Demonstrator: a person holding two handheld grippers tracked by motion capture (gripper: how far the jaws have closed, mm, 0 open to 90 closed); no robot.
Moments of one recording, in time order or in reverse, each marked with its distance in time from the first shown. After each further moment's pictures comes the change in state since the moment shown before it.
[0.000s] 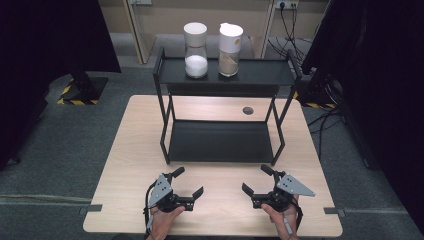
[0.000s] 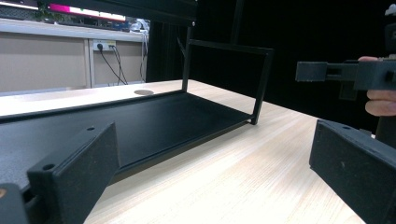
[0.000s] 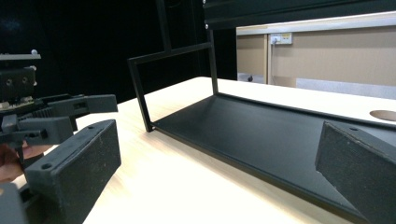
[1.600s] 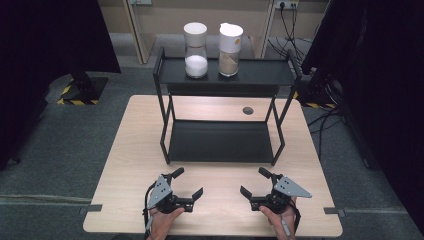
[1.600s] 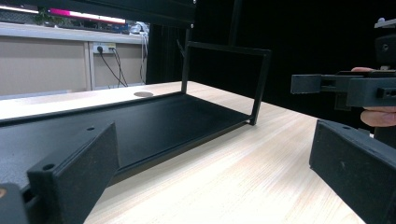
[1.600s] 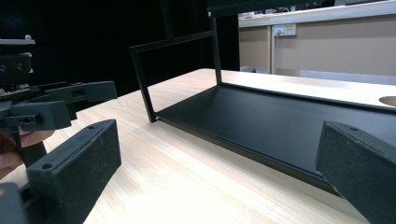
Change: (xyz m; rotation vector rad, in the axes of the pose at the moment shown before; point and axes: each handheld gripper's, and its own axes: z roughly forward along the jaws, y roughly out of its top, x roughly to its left) left arm -0.002 0.000 -0.003 -0.004 -0.005 0.013; right arm 0.001 -0.007 0.002 0.022 0.008 0.013
